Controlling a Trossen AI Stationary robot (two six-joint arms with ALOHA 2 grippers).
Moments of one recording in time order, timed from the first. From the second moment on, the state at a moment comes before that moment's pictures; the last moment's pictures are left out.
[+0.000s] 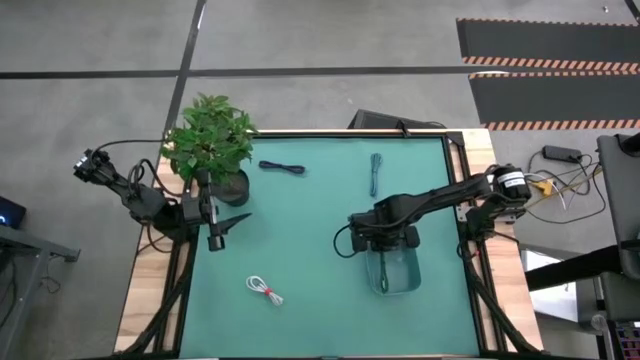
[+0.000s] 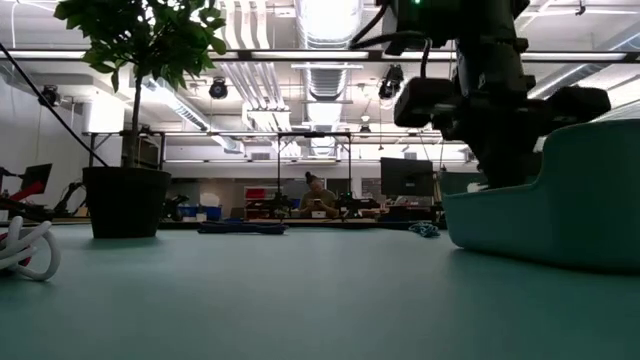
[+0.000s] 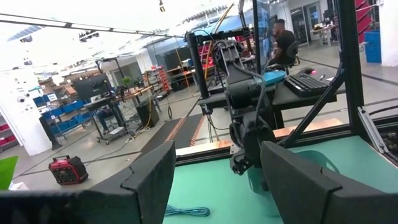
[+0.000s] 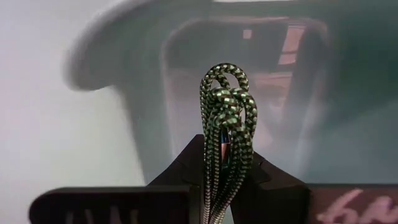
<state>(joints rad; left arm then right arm) -0.55 0.60 0.65 0.10 -0.74 0.35 0.12 1.73 1.17 -0.95 -0.23 1.61</state>
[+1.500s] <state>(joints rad) -0.55 0.60 0.65 0.10 -0.74 0.35 0.12 1.75 1.23 -0.99 -0.27 1.51</state>
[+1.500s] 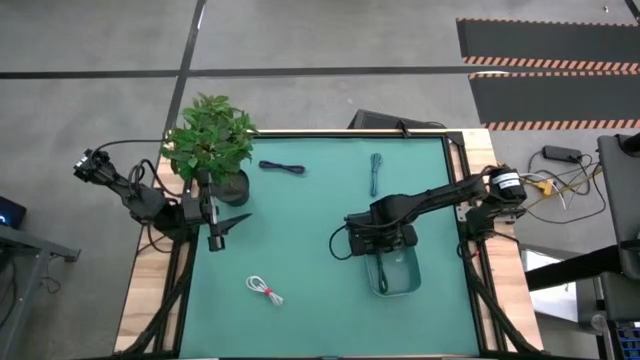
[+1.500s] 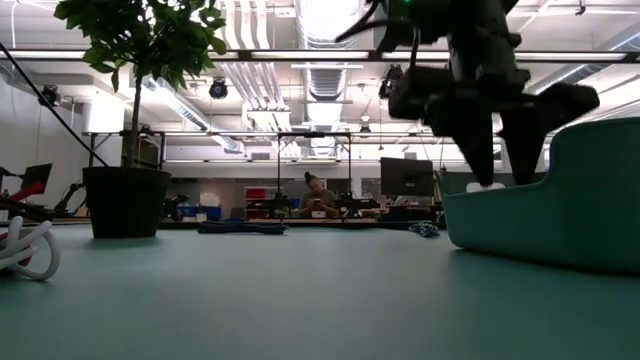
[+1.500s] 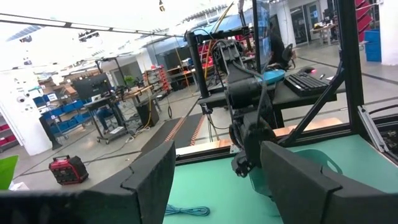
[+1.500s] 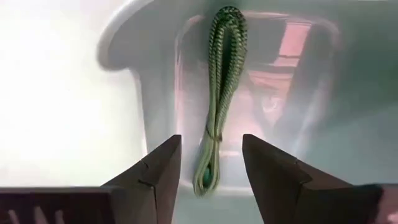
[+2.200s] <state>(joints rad) -0.55 0.63 0.65 0.12 -0.74 0.36 0.00 1.51 1.31 -1.03 0.07 1.30</state>
